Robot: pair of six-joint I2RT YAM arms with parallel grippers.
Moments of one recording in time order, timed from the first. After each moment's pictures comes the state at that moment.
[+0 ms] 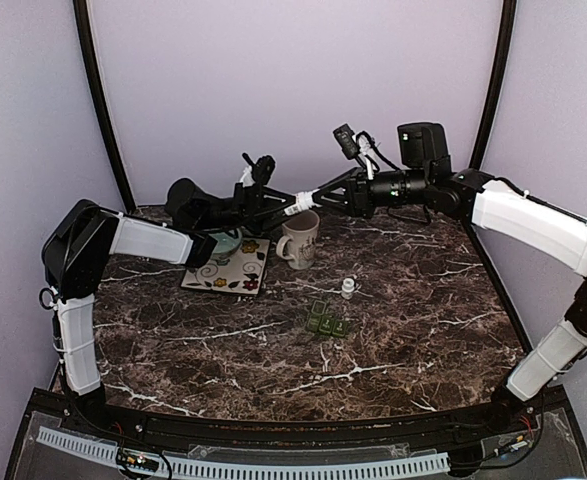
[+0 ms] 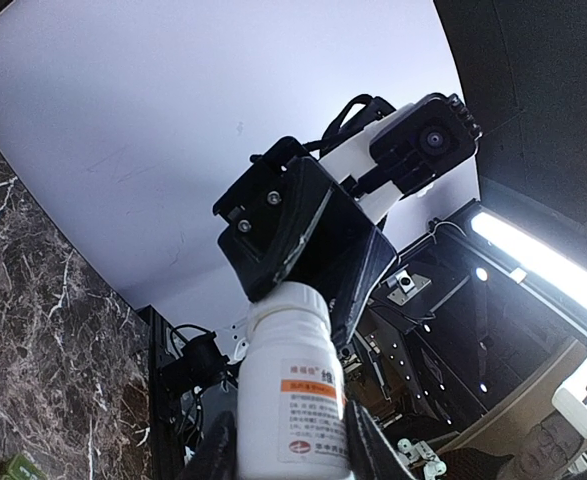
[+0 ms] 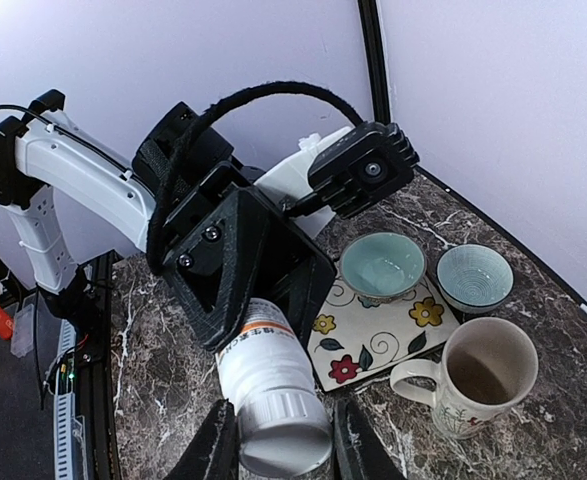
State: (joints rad) left arm -0.57 2.02 1.27 1.35 1.12 -1.59; right arm 0.65 1.54 1.41 -0.21 -0.60 0.01
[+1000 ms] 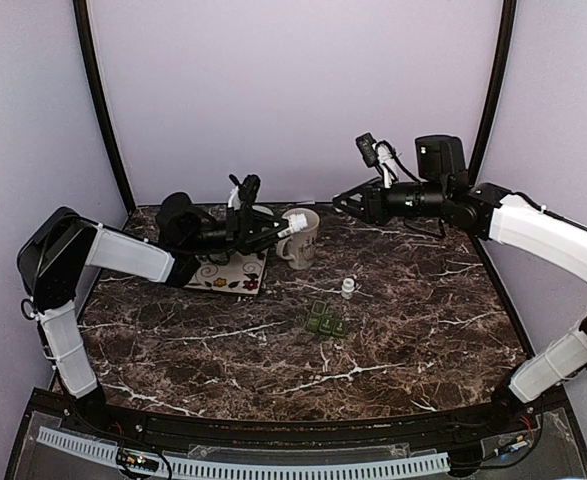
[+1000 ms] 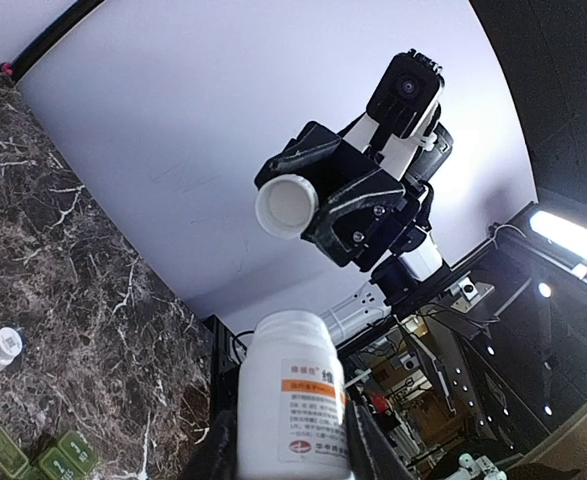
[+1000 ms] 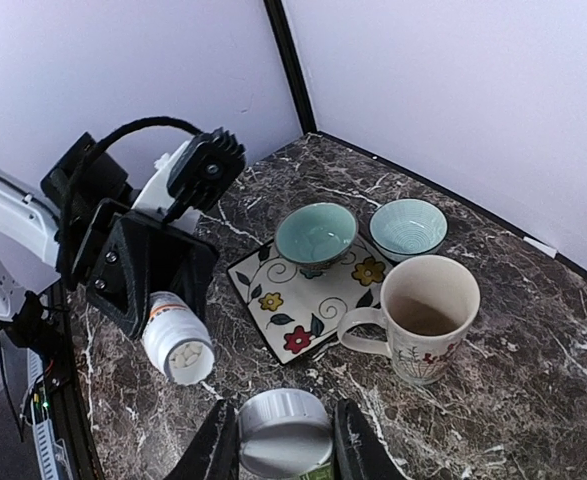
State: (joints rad) left arm -0.58 1.87 1.02 1.17 1.01 -1.26; right arm 0.63 1.42 1.26 -0.19 -0.46 0.10
